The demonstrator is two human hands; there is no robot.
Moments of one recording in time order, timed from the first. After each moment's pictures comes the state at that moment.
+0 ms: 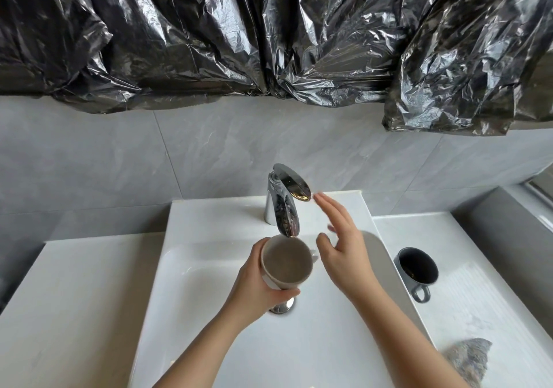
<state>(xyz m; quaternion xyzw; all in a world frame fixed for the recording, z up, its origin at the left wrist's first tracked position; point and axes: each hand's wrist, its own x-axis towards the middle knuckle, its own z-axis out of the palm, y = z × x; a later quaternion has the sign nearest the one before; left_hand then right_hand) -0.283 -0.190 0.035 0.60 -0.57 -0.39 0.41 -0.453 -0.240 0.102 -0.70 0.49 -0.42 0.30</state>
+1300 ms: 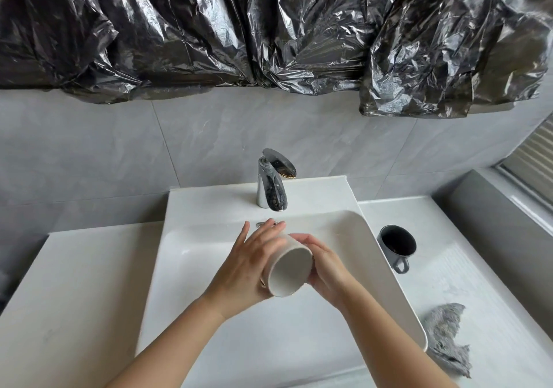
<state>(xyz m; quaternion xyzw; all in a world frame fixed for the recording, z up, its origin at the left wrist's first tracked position) -0.271 -0.158 0.052 0.43 -0.85 -0.01 0.30 -0.456 -0.189 0.072 -0.37 0.47 -0.36 0.71</state>
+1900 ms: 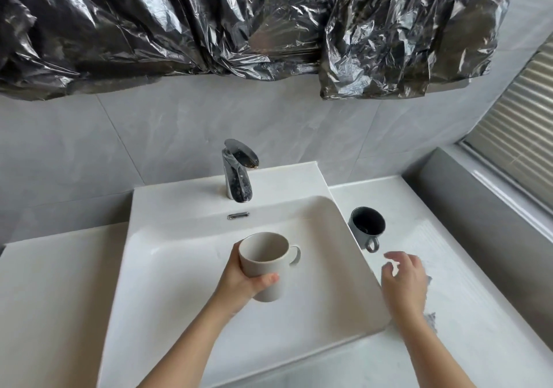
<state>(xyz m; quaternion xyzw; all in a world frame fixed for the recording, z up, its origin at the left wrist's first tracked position) -0.327 -0.144 0.028 0.54 -0.45 -0.56 0.44 -0.629 -0.153 0.007 -0.44 0.82 -0.34 0.14</state>
